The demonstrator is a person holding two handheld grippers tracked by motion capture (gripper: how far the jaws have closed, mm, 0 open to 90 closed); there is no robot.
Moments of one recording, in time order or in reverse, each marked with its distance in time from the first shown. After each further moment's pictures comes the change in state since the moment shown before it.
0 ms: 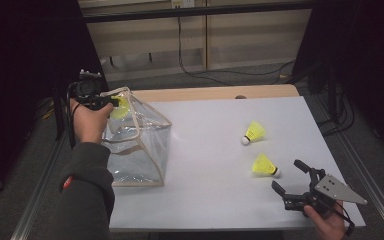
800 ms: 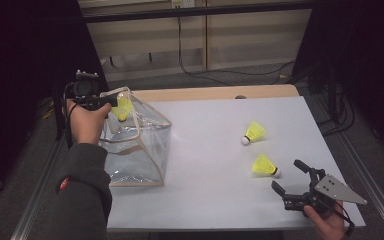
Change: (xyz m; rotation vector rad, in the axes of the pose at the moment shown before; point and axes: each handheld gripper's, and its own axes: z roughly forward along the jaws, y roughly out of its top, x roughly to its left) left arm 0.004 0.000 -0.006 -0.016 0.001 -0.005; right arm 0.000 0.000 0.000 0.000 -0.001 -0.001
